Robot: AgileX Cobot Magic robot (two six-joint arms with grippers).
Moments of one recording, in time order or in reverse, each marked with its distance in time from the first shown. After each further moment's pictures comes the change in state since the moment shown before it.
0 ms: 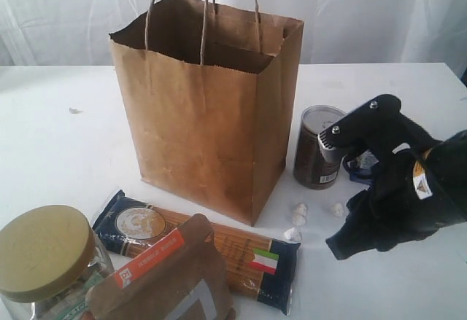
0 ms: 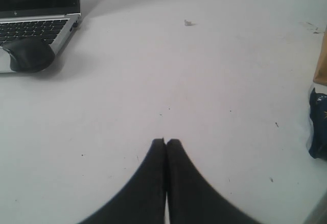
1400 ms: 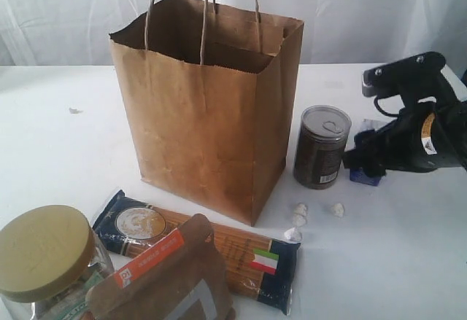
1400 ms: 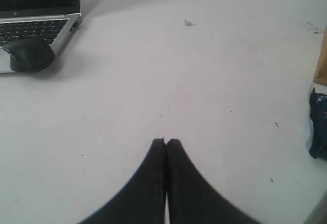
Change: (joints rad) left arm 0.000 0.000 0.000 0.000 0.000 0.000; right arm -0.265 0.177 -0.026 -0.432 -0.361 0.498
